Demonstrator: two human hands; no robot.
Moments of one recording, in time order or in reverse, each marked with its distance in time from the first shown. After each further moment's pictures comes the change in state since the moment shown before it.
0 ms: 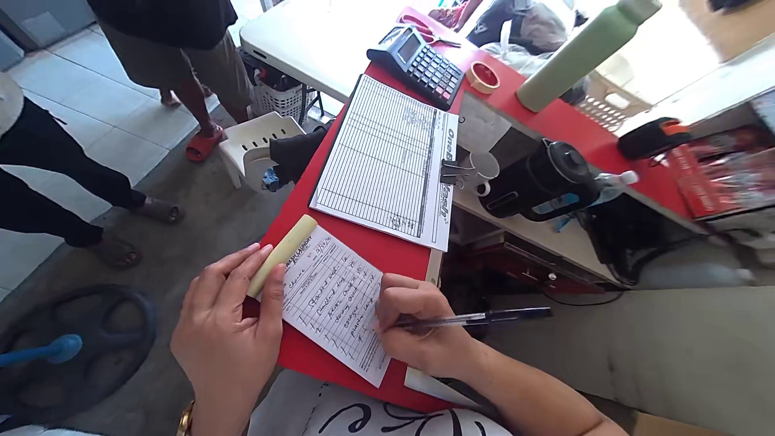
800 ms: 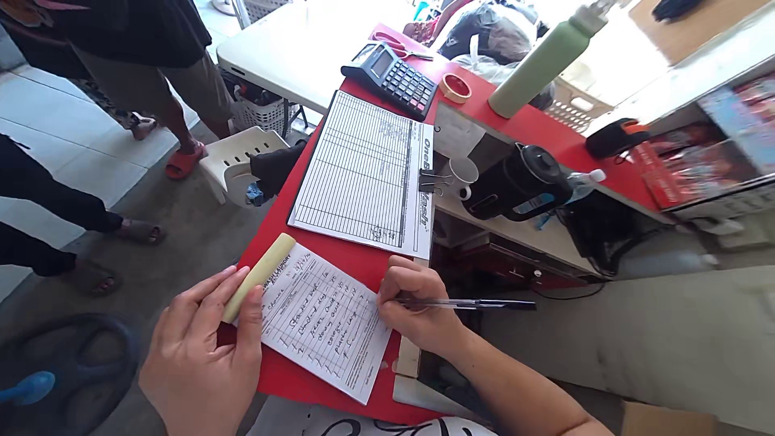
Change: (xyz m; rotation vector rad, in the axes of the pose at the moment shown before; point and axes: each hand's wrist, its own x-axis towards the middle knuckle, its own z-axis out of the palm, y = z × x) left_hand 0.001 -0.003 0.002 -0.039 -0.001 0.024; right_hand 0.003 0.017 -0.027 -0.125 0.186 -0.022
